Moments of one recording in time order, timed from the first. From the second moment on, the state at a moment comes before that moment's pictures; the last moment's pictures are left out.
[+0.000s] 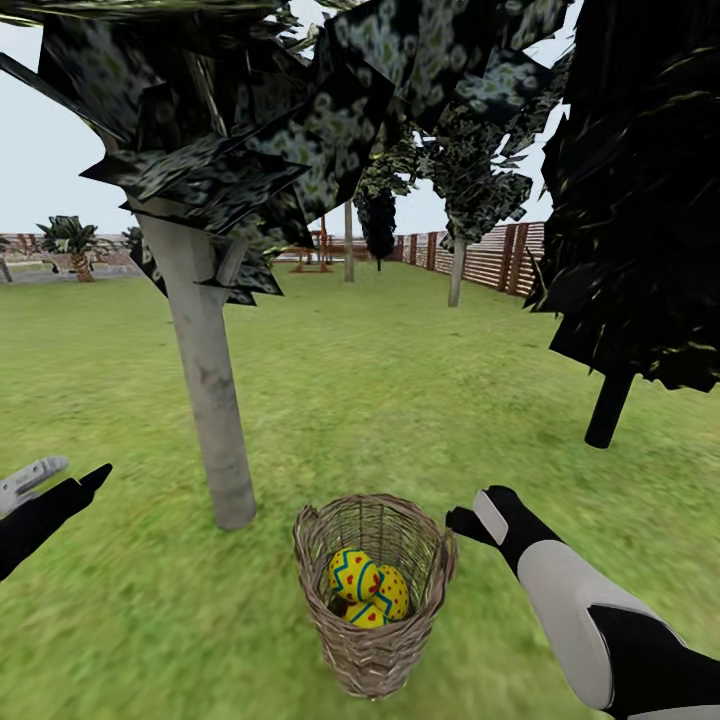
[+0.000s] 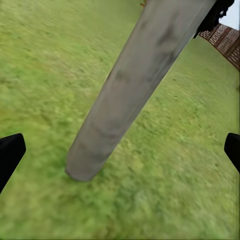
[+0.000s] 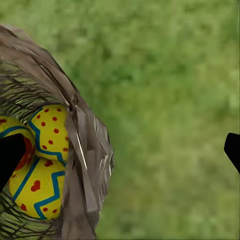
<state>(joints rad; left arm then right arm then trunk) -0.22 0.44 0.30 -1.60 0.91 0.49 0.22 -0.92 0.03 -0.17 -0.34 -0.24 0.63 -0.29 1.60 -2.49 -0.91</state>
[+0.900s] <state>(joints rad) -0.22 0.44 0.30 -1.60 0.91 0.49 0.22 -0.92 0.03 -0.16 -0.35 -0.25 0.62 -0.28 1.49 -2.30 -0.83</state>
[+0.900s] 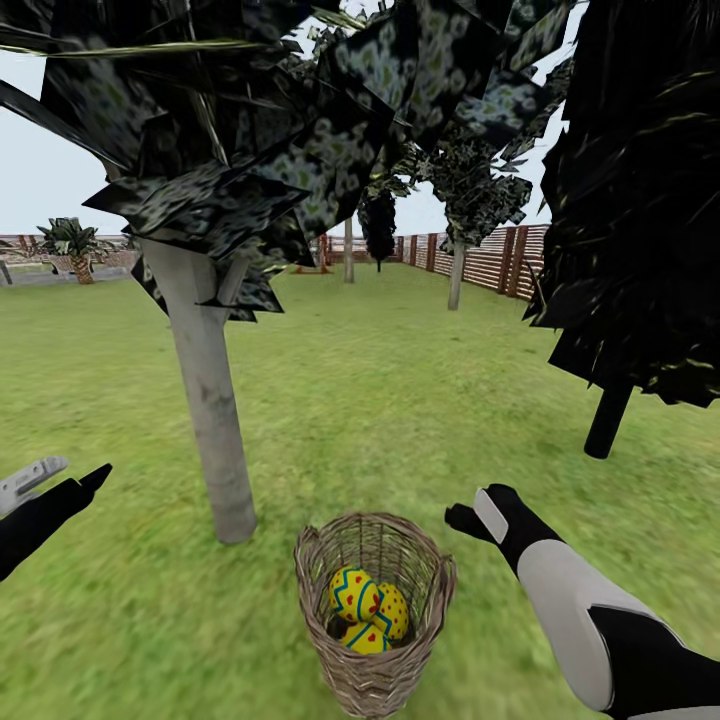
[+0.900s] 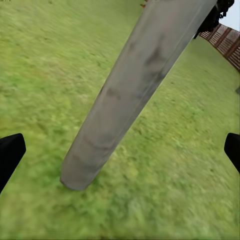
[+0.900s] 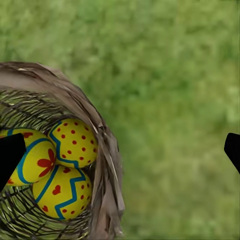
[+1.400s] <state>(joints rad) -0.22 0.44 0.30 -1.60 0.91 0.49 0.22 -0.92 0.04 -0.16 -0.39 -0.25 0.62 -0.28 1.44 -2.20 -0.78</state>
